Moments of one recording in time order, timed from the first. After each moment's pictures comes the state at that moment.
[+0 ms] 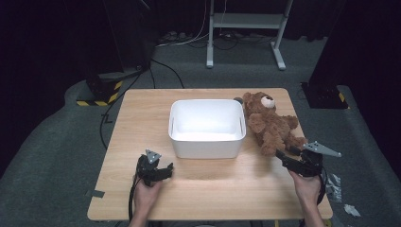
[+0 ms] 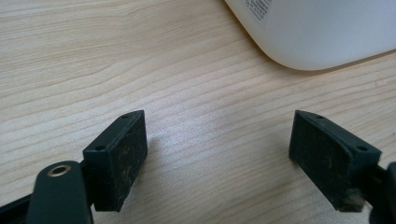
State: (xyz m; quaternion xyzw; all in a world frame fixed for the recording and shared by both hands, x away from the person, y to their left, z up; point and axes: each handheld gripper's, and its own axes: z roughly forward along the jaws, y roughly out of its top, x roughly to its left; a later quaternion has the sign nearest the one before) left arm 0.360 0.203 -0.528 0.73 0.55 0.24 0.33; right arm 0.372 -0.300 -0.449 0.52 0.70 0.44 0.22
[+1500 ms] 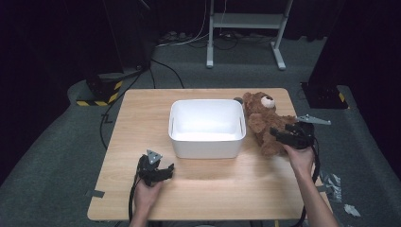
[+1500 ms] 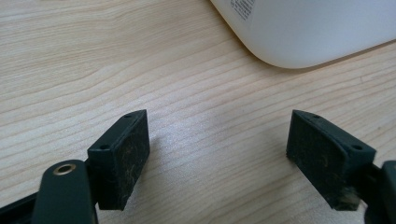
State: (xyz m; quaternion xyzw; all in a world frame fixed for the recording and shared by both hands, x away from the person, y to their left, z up) left arm 0.359 0.202 -0.528 0.74 0.53 0.23 0.33; right arm 0.448 -0.287 -0.419 0.52 0.71 0.43 0.20
